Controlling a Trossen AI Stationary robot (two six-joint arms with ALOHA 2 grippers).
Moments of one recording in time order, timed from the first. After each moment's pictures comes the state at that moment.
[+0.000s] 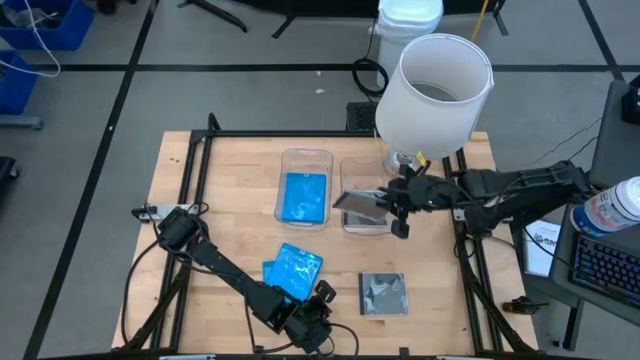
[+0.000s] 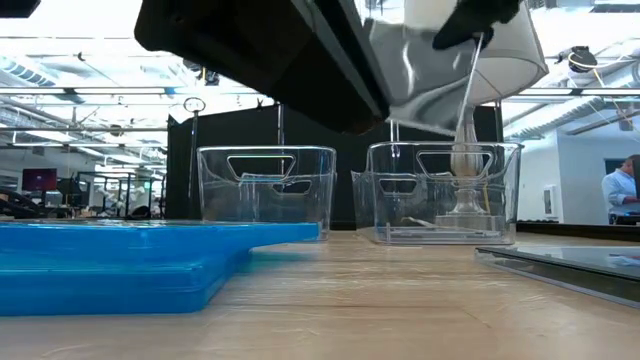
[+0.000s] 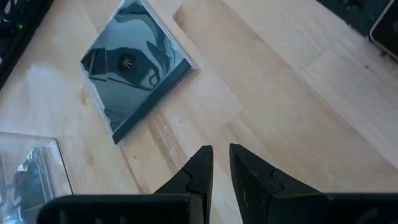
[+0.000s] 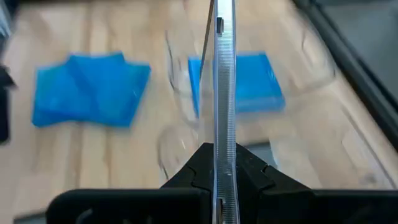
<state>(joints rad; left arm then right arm) -0.62 2.15 1.63 -0.46 -0.41 0.25 0.10 1.07 1.00 -0.64 0.23 0.20</state>
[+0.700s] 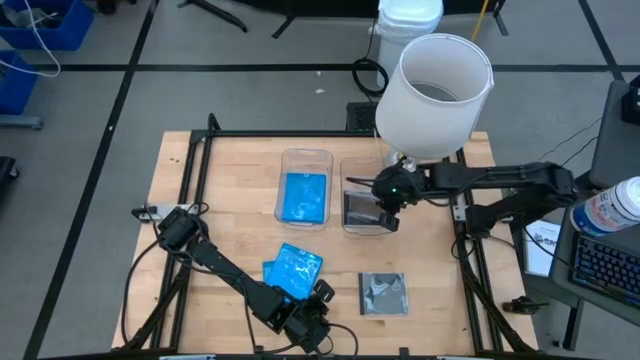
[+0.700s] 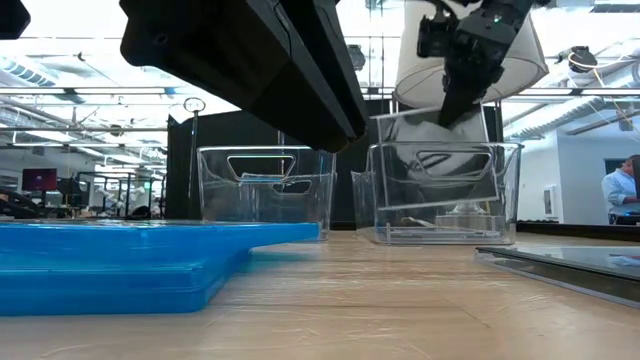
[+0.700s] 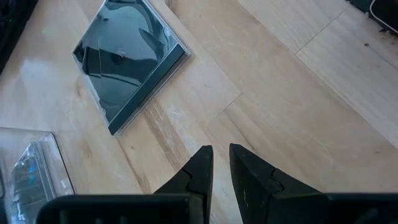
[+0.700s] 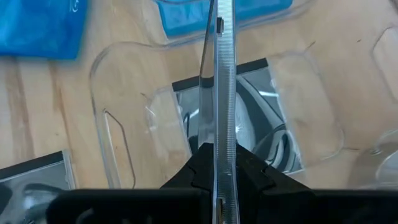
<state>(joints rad) -0.62 2.15 1.63 -0.50 -0.41 0.26 -0.09 1.27 1.00 -0.77 0.05 0.19</state>
